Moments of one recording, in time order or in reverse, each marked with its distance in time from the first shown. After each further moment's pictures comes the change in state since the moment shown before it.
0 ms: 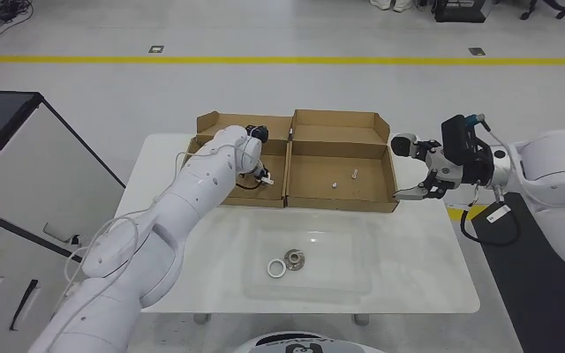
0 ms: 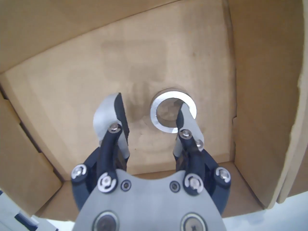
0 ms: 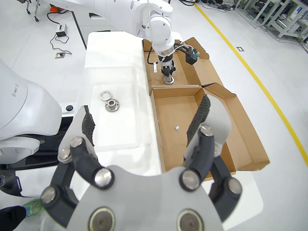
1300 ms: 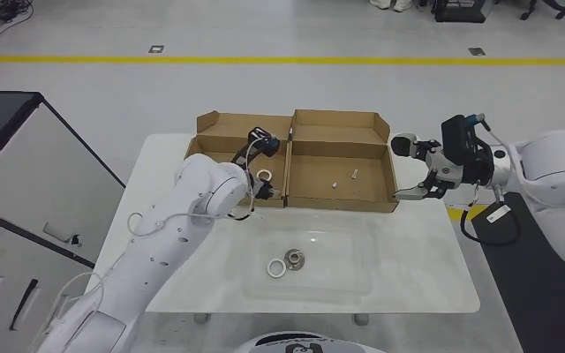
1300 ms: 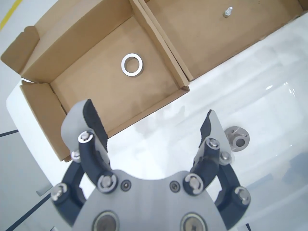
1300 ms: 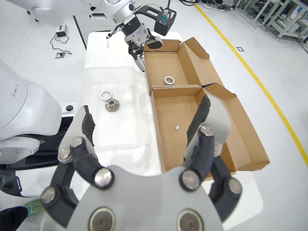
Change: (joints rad) left arm 0.504 0.278 -0.426 -1.201 0.368 -0.101 -0.355; right arm 0.000 0.000 0.000 0.000 0.000 0.000 0.000
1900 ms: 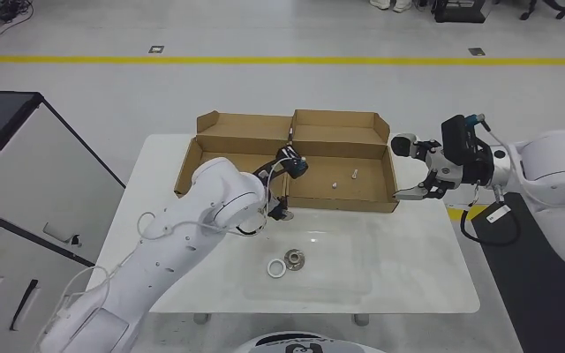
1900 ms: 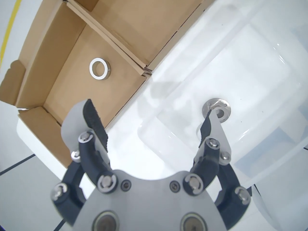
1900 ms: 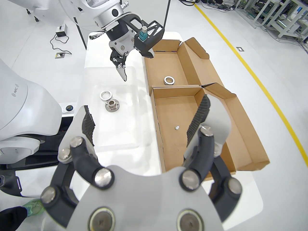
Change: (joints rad) left arm -0.051 -0.016 0.097 -0.041 -0.077 -0.140 -0.106; right arm 0.000 0.000 0.000 0.000 0.000 0.000 0.000
